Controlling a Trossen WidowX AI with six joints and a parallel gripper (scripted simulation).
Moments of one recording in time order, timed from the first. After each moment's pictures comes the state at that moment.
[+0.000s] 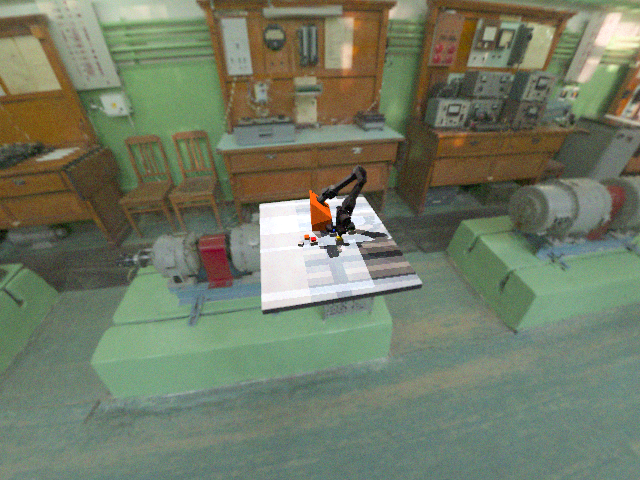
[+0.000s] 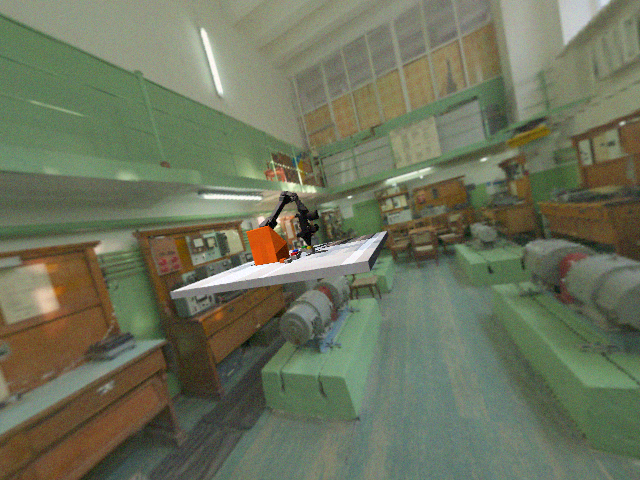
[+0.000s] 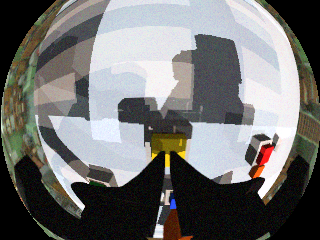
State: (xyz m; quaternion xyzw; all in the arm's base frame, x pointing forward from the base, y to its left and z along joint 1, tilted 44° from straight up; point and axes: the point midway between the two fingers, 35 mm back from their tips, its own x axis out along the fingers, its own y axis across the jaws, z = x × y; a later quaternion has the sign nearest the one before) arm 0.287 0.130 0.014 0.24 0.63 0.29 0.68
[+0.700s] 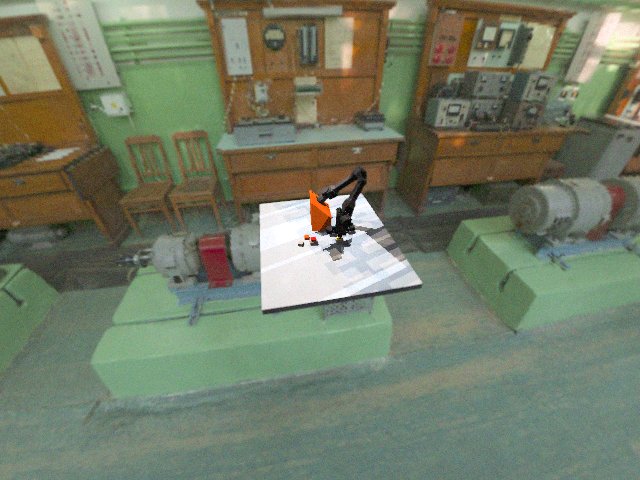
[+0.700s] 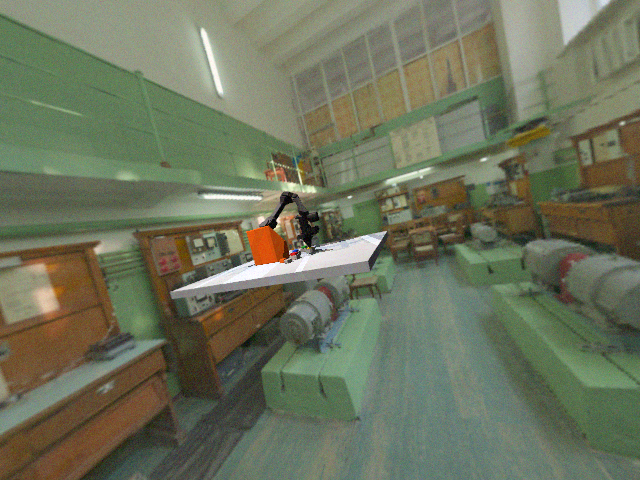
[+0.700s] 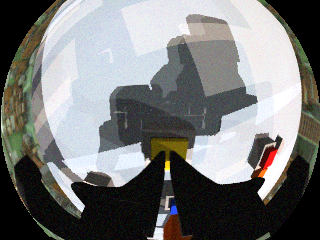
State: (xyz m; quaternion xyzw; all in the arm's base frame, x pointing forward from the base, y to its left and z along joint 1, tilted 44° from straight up) arm 0.287 0.138 0.005 0.24 0.63 0.29 0.68
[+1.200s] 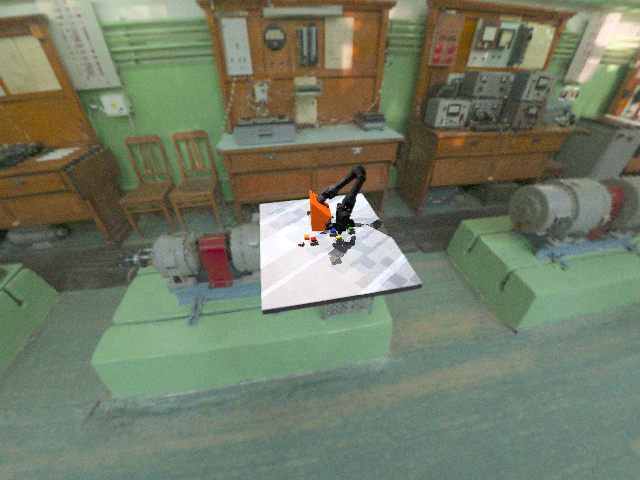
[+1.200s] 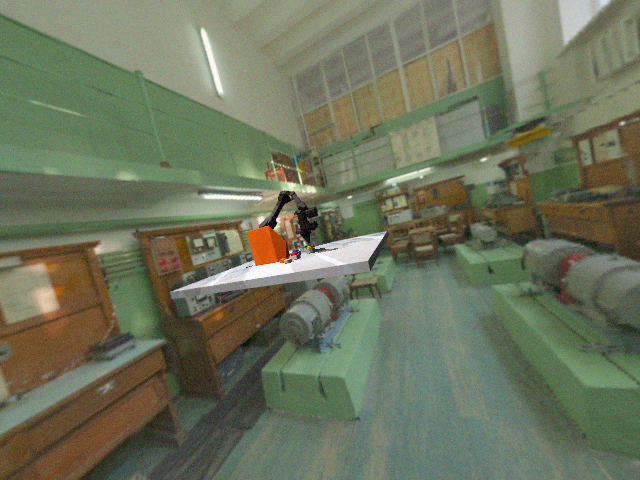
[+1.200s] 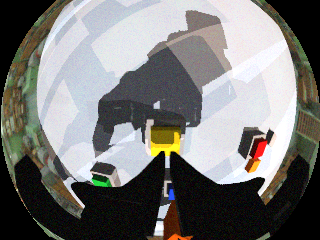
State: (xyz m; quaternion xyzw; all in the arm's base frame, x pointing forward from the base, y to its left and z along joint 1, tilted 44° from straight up) arm 0.285 0.115 0.026 0.24 0.63 0.28 0.68
